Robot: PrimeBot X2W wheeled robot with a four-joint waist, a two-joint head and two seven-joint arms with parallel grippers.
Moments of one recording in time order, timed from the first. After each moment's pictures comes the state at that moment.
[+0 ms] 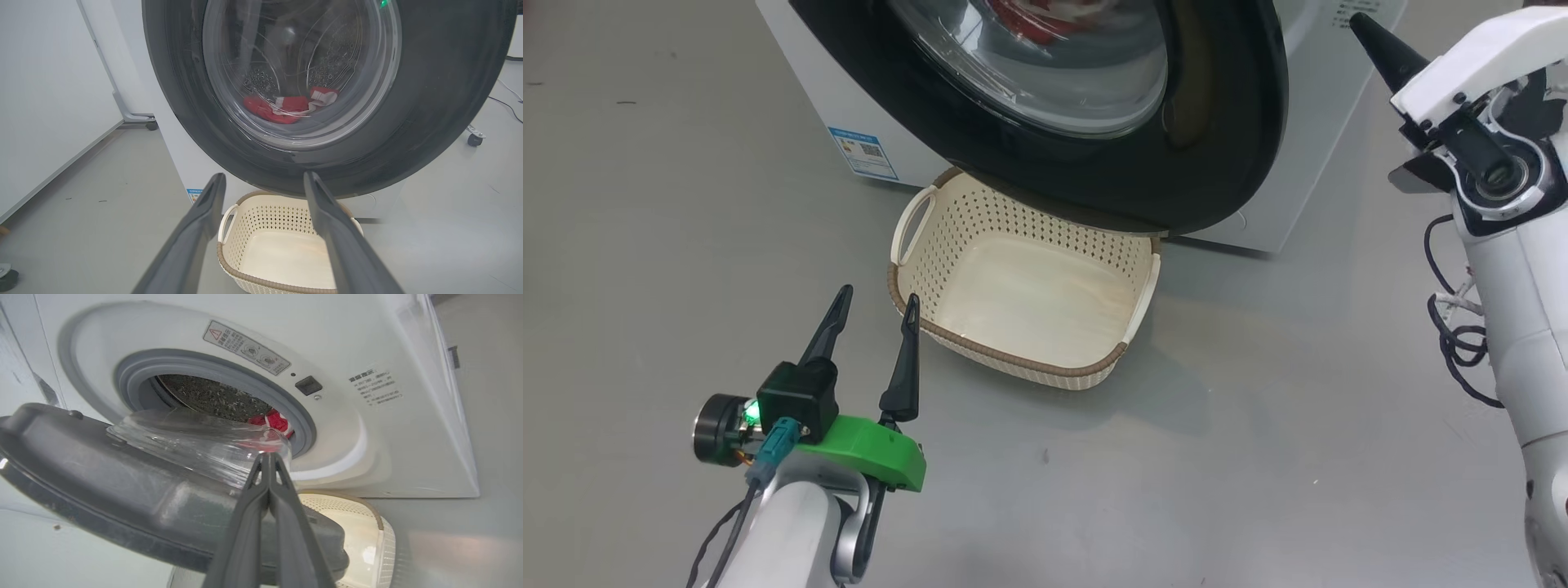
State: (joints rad) left arm -0.29 0.03 -0.33 0.31 -0.31 0.06 -0.25; right arm -0.90 -0.21 0.19 0.65 1.21 0.10 0.39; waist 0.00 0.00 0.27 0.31
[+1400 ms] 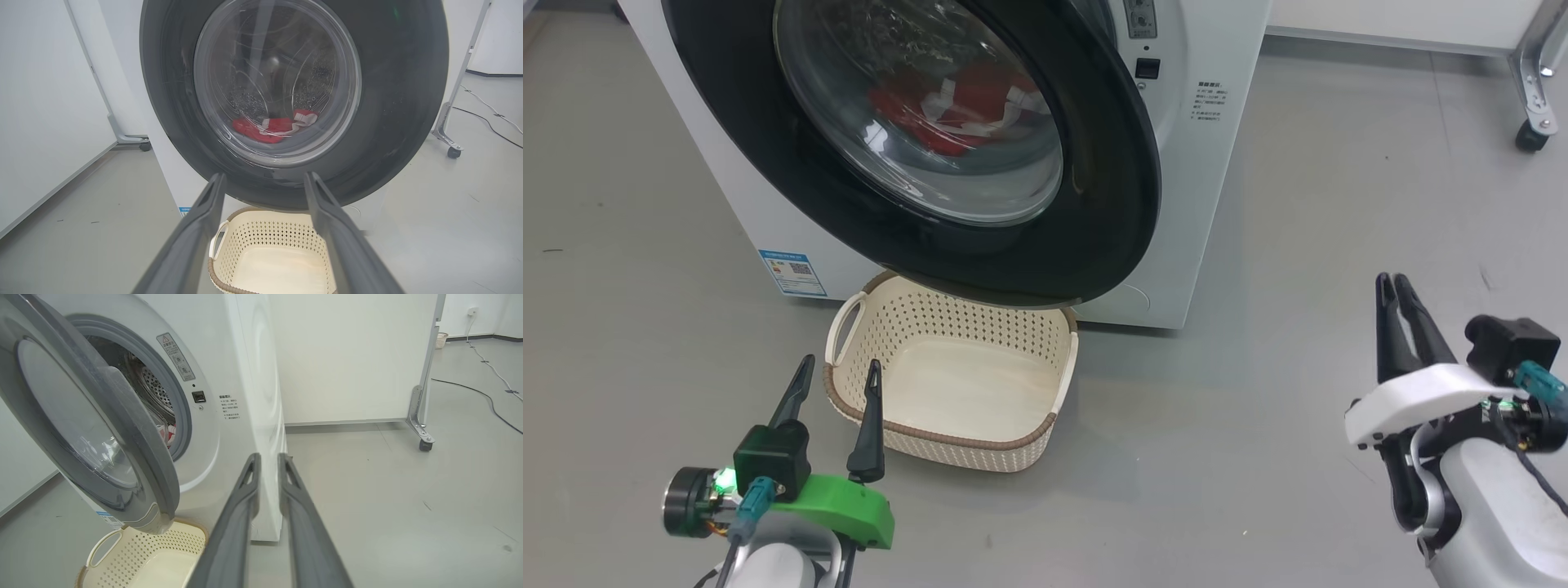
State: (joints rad) left arm -0.15 0.04 -0.26 0.31 -0.27 0.07 -0.25; right arm -0.26 -0.30 0.36 0.34 0.68 -0.08 -0.24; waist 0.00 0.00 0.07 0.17
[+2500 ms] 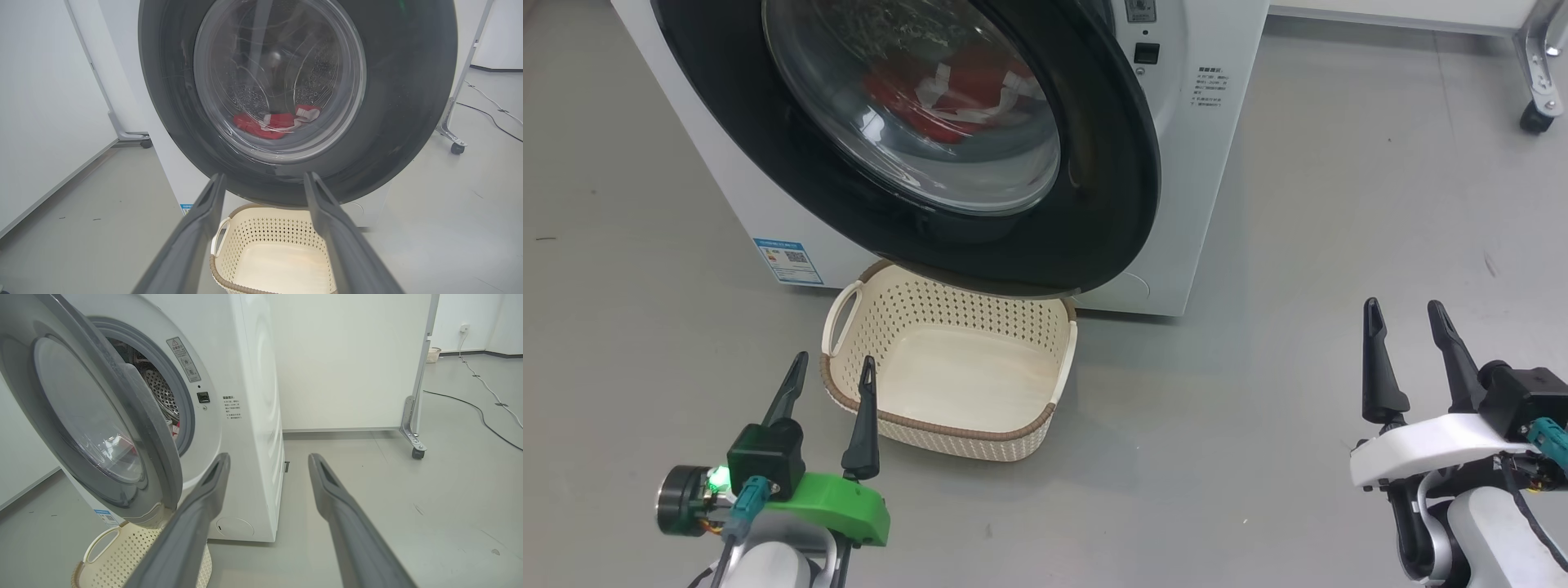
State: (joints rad) left arm -0.15 0.04 -0.24 0.30 -0.26 0.07 -0.25; right arm -0.09 -0.28 0.30 0.13 0.59 -0.12 -0.25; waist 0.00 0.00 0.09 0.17
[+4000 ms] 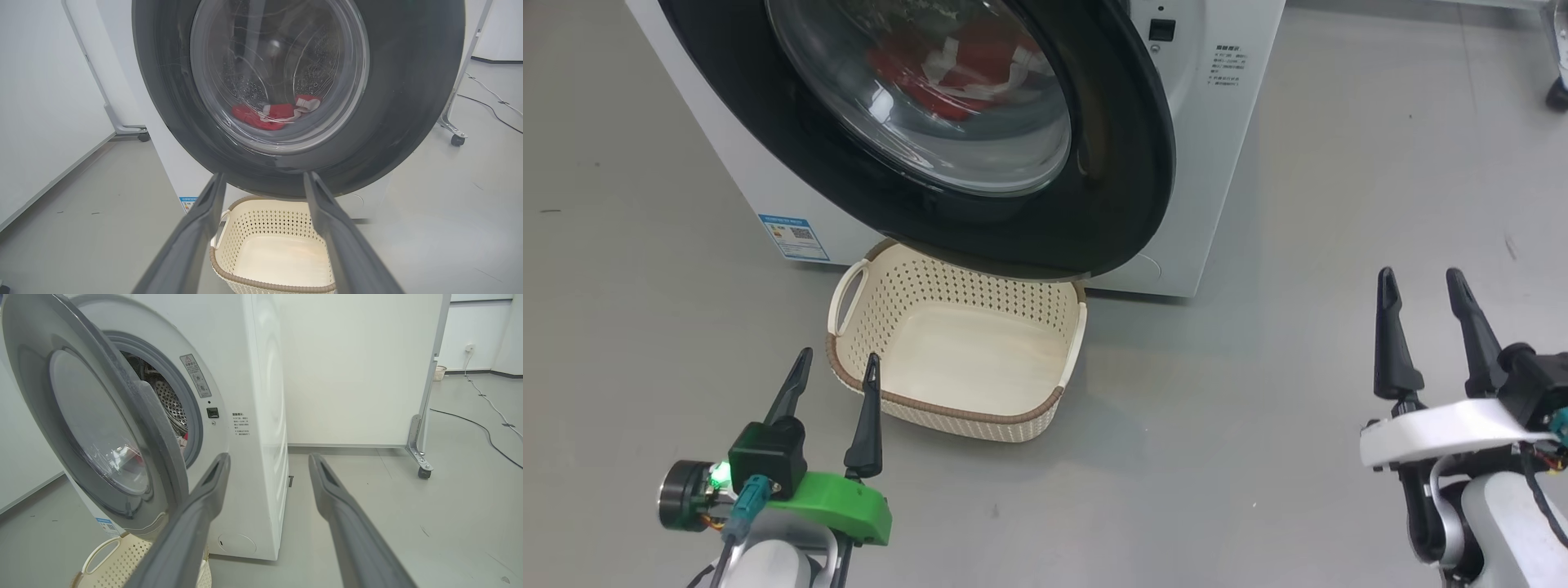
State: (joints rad) left arm -0.15 0.04 -0.24 0.29 -0.25 0.06 -0.25; right arm -0.08 -0.29 0.26 0.02 0.53 -0.12 -0.24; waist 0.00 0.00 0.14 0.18
